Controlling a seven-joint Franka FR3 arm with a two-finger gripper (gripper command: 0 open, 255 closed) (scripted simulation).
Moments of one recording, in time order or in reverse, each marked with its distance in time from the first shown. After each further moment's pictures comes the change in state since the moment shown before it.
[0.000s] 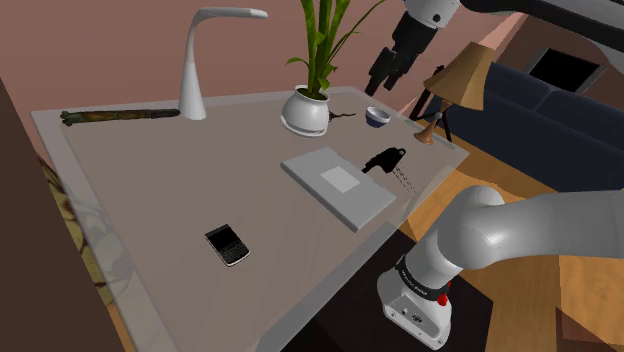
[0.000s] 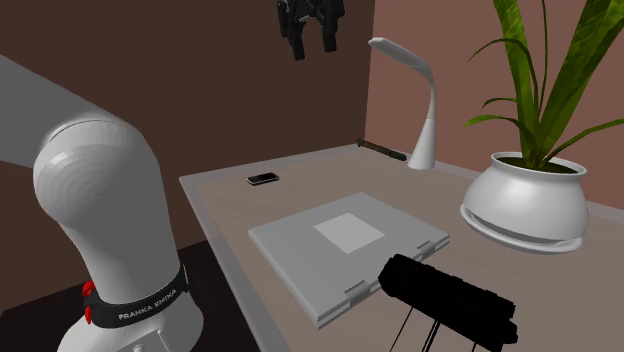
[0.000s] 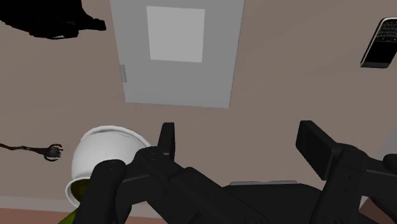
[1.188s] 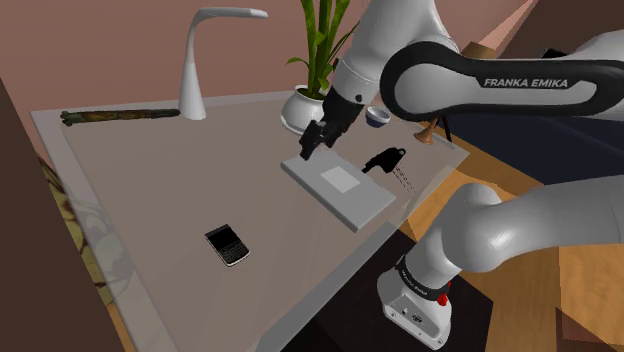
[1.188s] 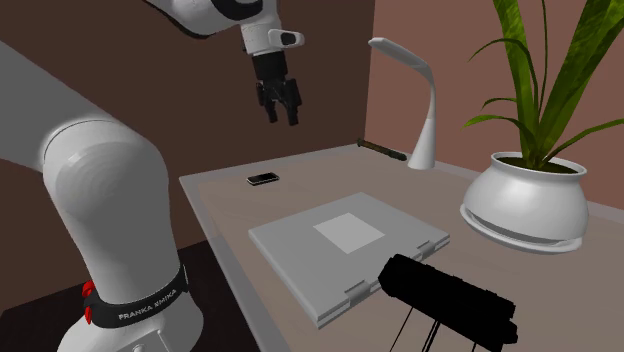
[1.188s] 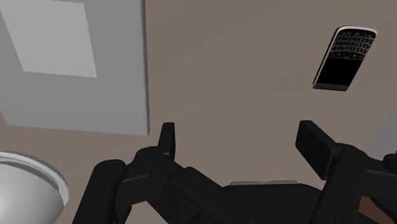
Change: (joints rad) arm 0.119 0.091 0.259 -0.299 0.157 0.401 0.253
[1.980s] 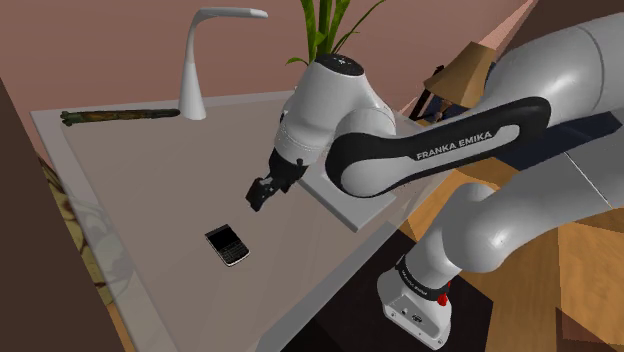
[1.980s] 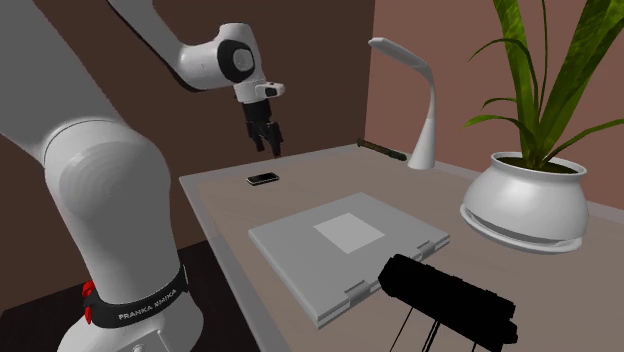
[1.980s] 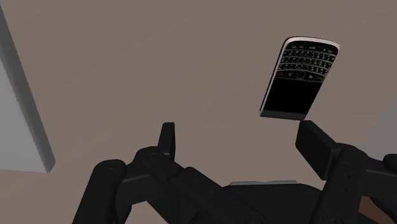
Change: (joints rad) arm 0.022 0.317 0.248 -0.029 0.014 0.364 0.231
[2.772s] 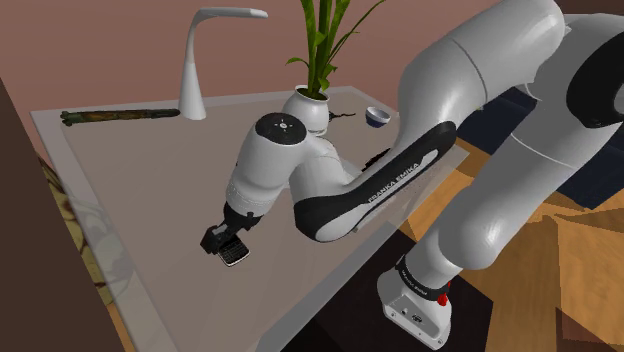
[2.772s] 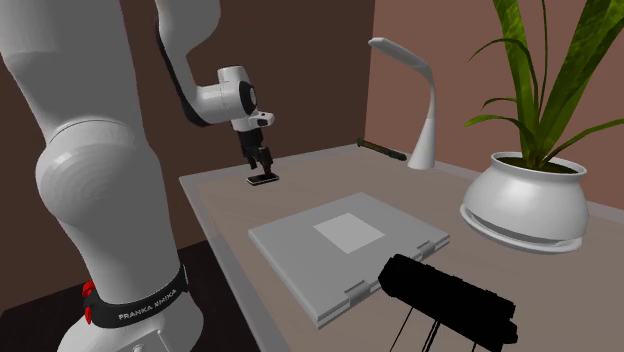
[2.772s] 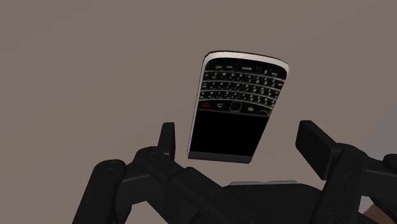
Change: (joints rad) arm -0.113 0.422 0.214 0.127 -0.419 0.231 0.440
